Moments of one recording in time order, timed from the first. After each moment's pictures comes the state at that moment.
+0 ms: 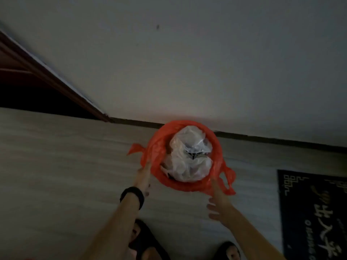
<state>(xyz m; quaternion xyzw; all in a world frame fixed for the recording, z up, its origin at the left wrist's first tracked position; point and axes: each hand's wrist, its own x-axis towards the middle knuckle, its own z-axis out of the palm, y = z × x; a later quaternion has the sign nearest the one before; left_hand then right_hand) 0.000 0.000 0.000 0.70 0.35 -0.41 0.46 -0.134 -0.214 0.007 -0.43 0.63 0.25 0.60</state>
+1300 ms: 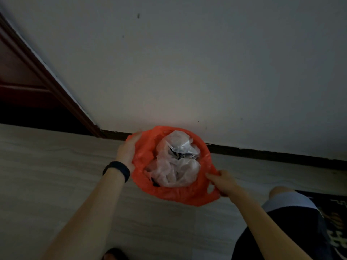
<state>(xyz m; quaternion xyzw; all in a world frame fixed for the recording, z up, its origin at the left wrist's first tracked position) 0.050 -0.039 -0.006 0.60 0.24 -0.26 0.72 -0.111 -0.304 -0.044 -0.71 0.42 0.20 0.53</state>
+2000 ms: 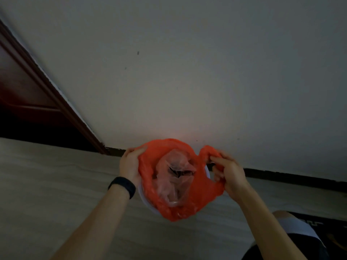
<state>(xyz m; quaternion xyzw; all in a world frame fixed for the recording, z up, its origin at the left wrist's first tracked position) 0.045 -0.071 0.023 0.57 0.21 -0.09 0.79 -0.077 -0.320 0.057 -0.58 0.23 -0.01 0.78</state>
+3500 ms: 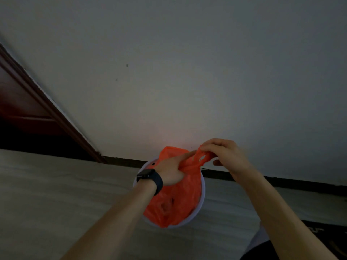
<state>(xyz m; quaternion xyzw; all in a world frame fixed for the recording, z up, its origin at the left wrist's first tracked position) 0.027 -0.168 0.057 0.88 -0.30 -0.26 0.28 -0.048 -0.352 0.115 -0.73 0.17 0.02 0.66</state>
